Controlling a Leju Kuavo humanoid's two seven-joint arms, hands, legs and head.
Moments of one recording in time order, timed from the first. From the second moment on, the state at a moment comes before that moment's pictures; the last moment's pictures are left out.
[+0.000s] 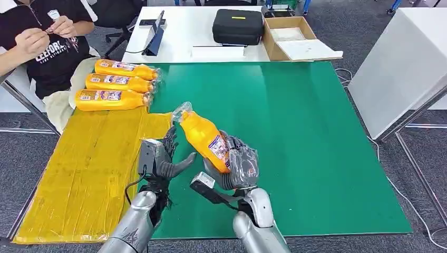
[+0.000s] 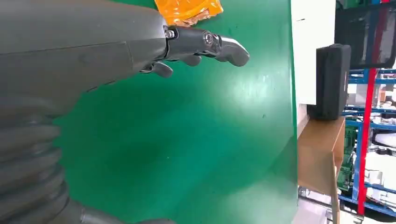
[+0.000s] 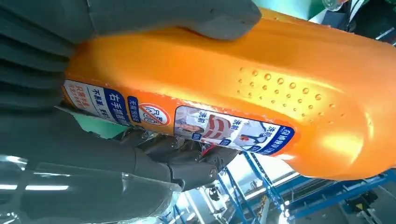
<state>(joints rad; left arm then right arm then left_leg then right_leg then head) -0.35 -0.23 -0.02 -0.83 -0.06 0.01 -0.44 -0.29 0.34 0.36 -0.83 1.20 -0.66 -0.31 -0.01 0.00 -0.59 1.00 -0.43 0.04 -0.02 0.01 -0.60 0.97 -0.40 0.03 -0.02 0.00</state>
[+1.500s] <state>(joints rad) -0.48 -0.13 0.03 -0.81 0.03 -0.14 -0.40 -0.28 0.34 0.30 -0.91 1.29 -0.66 -0.30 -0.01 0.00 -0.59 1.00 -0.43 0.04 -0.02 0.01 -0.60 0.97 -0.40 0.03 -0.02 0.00</state>
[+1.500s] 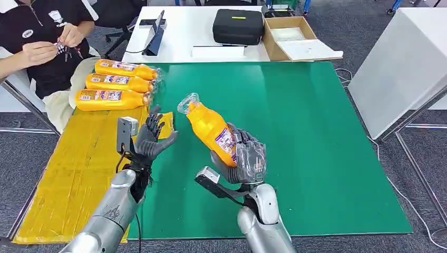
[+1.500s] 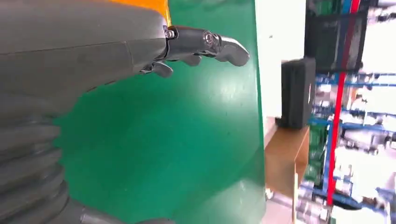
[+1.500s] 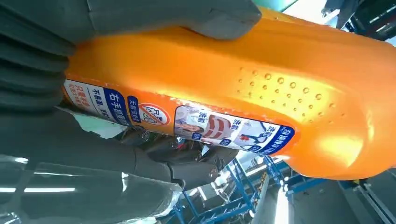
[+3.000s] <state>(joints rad) -0.27 -0.15 -0.04 -1.04 0.25 -0.48 -0.31 -0.24 0.35 0.26 -0.95 1.29 -0.66 -0.35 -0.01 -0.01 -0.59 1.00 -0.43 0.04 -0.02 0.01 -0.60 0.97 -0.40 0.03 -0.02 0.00</state>
